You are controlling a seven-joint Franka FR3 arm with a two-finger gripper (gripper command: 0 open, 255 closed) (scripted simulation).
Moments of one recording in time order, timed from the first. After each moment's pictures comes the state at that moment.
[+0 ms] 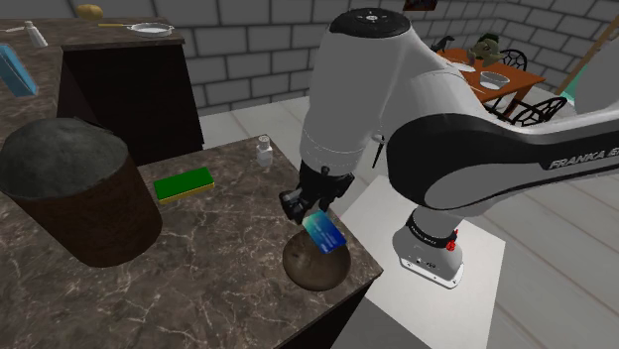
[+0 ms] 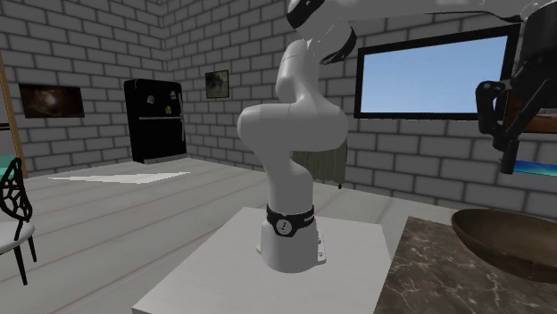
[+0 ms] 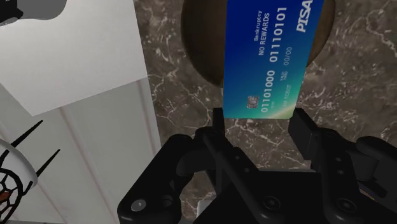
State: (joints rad) arm 0.10 -0.76 0.83 -2.45 0.41 1.90 0.99
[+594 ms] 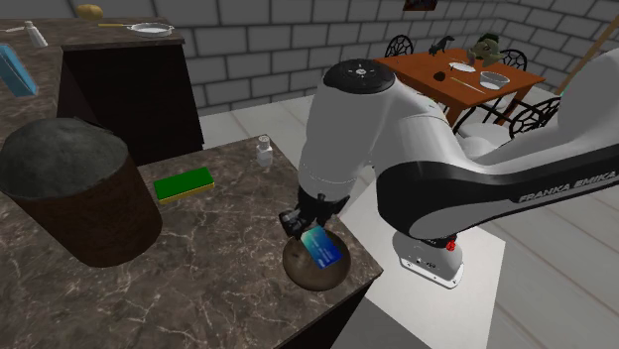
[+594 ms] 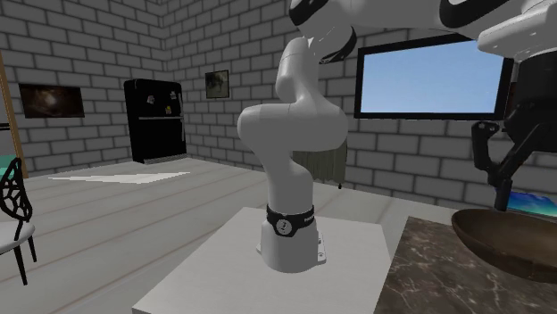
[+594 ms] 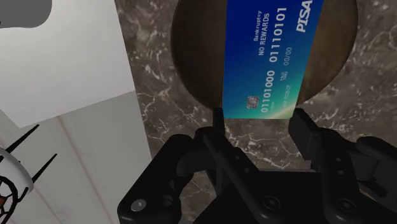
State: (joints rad) arm 0.10 -0.73 0.90 -2.53 0.45 2.01 1.00
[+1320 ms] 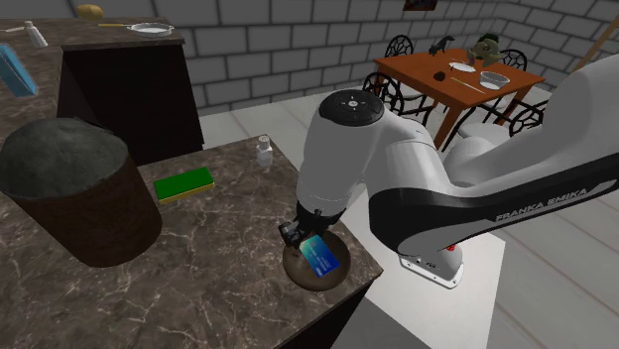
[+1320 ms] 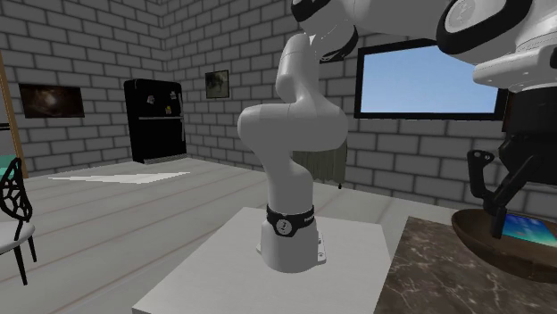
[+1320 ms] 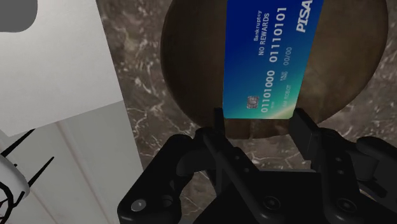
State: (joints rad) arm 0.09 -0.69 0.96 -2.58 0.47 2.11 1.01
